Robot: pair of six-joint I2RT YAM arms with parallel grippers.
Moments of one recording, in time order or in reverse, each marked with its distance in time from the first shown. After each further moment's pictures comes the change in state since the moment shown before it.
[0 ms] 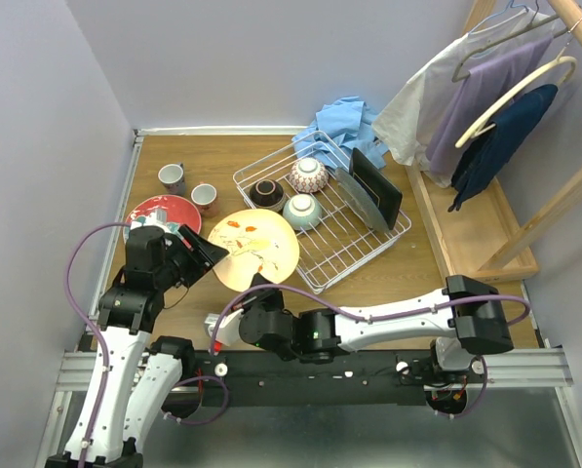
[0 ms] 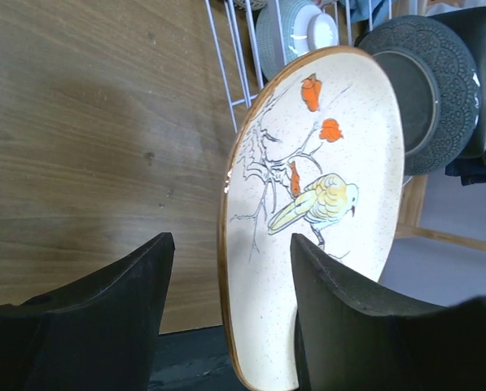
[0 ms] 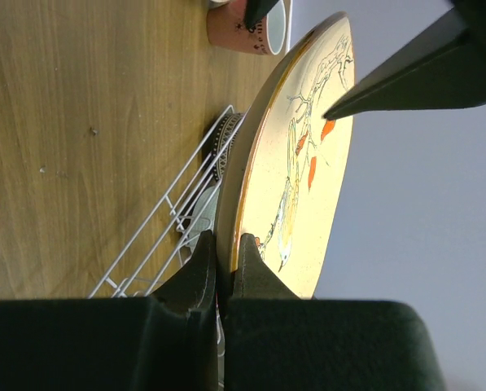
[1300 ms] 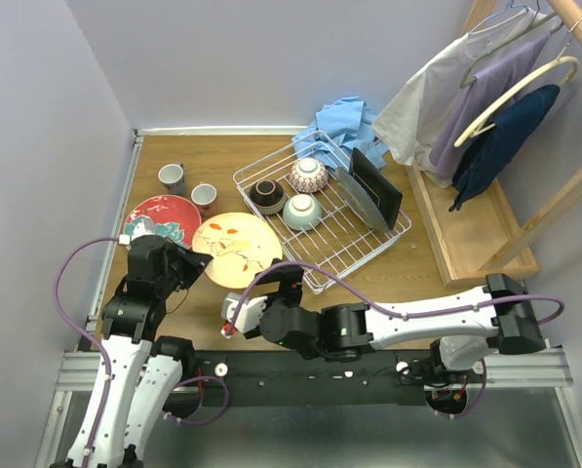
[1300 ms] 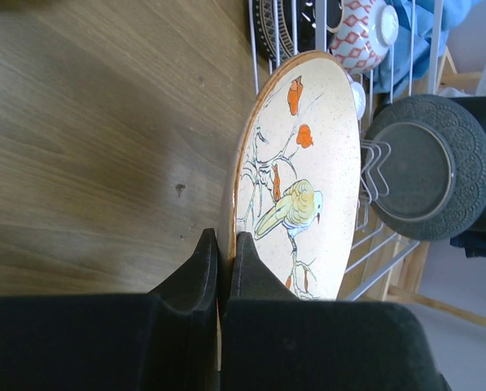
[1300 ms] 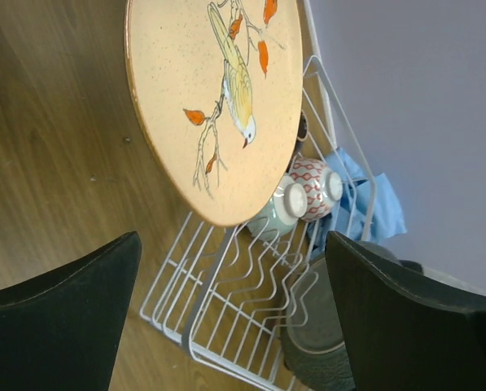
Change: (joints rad) left arm -0.006 -0.092 -0.096 0.034 -0.171 -0.117; right arm 0.019 -0.136 -0.011 -0.114 0.020 0.359
